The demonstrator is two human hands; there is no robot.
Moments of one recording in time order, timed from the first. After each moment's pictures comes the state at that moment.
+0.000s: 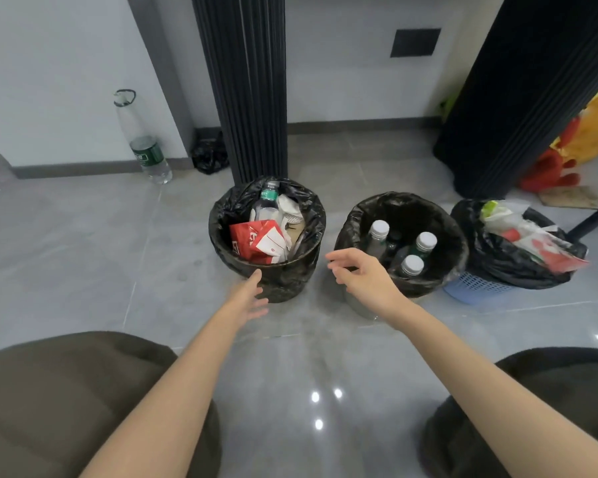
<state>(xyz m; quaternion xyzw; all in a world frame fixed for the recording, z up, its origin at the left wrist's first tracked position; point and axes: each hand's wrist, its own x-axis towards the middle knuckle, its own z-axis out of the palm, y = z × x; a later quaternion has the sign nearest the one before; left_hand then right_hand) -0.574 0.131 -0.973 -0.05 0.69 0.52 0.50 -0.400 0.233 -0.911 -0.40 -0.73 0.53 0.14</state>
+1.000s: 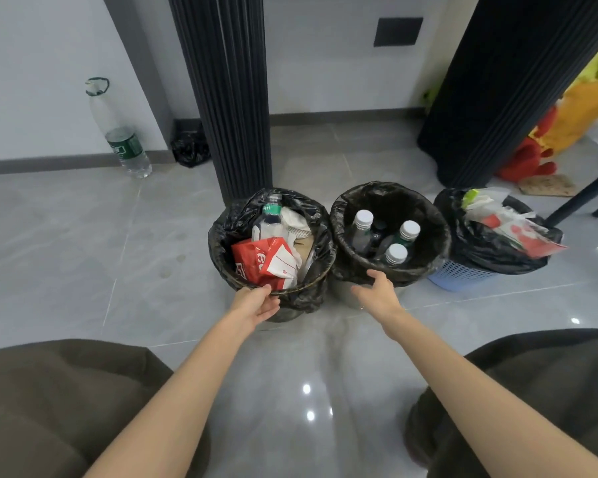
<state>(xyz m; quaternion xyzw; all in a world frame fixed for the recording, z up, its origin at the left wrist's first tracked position) -0.542 0.142 -1.002 -0.07 0.68 0.53 0.51 -0.358 0.251 -0.981 -0.59 -0.62 0.51 0.11</state>
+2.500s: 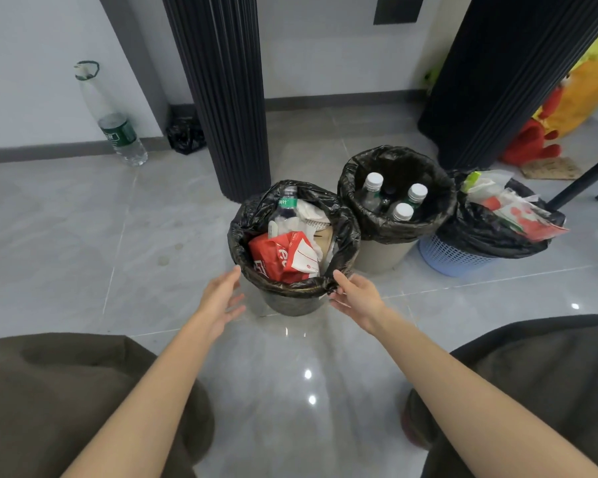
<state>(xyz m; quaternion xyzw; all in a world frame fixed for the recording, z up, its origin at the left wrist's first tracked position) -0.559 0.104 -1.000 -0.04 0.71 0.53 0.46 -0.369 0.235 -1.013 -0.55 -0.40 0.71 0.17</state>
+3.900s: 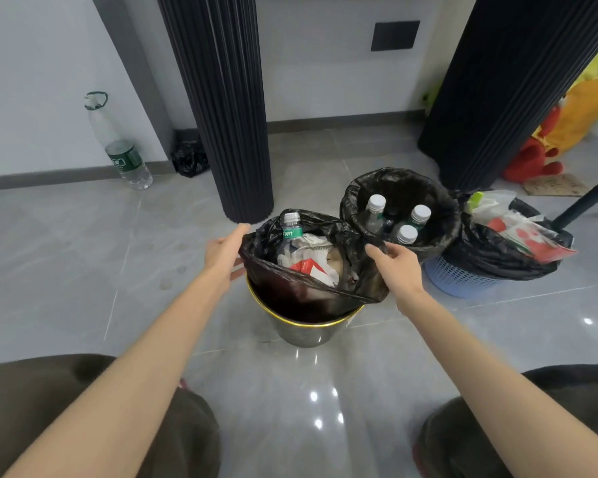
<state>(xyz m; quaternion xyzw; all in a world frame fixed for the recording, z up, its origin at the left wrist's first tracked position) -0.594 0.178 -0.932 0.02 0.74 0.56 0.37 -0.369 0.297 -0.952 -0.59 -0.59 0.49 0.25</state>
